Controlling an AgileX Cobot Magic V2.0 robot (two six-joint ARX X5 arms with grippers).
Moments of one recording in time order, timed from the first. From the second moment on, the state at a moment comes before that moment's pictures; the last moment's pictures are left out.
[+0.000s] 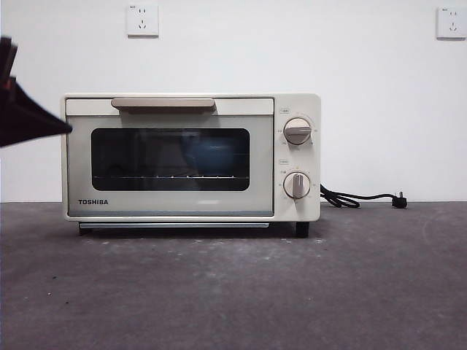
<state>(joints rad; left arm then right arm) 0.16 1.51 0.68 0.54 0.96 -0.56 0.63 0.91 1.40 -1.16 0.00 0.17</state>
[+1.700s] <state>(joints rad) -0.04 0.62 1.00 -0.88 0.39 -0.04 0.63 0.92 1.40 -1.23 -0.18 0.13</state>
